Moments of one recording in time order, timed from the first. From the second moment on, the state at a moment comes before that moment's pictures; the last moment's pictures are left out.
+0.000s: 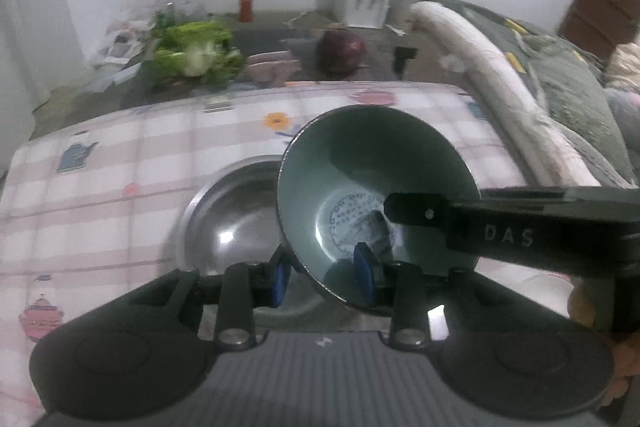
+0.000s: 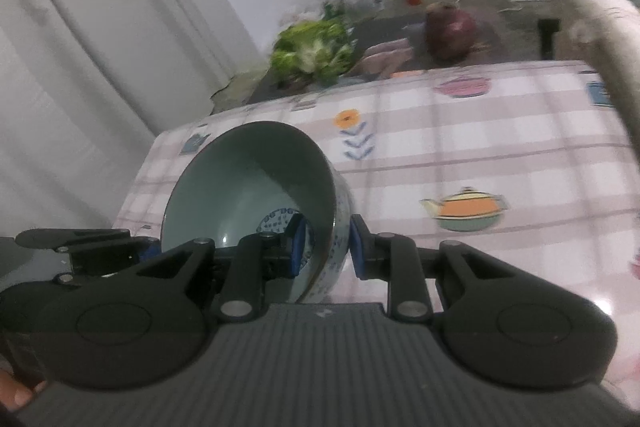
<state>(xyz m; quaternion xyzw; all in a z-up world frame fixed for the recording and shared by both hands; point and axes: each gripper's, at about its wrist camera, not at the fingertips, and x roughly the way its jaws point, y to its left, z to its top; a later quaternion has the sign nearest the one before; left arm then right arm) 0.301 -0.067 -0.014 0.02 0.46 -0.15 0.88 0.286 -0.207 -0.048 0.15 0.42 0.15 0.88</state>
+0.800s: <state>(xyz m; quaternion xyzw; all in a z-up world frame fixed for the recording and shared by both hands) 0.347 -0.025 -0.074 0.02 0.51 -0.12 0.85 0.347 -0.141 -0.110 0.09 0.48 0.15 0.86</state>
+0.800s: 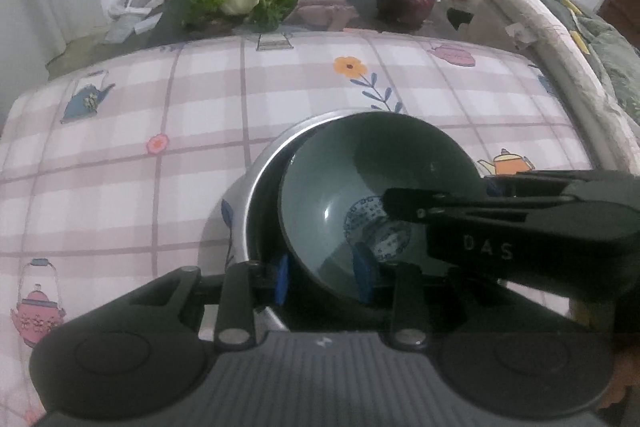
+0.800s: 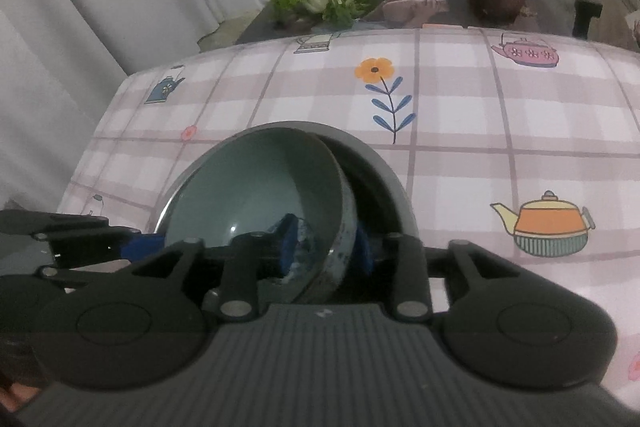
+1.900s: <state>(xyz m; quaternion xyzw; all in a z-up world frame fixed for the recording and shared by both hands) 0.121 0.103 0.029 -0.06 0.36 -0.09 0.93 0.145 -0.154 -0.022 0.23 0.38 0.21 0.87</state>
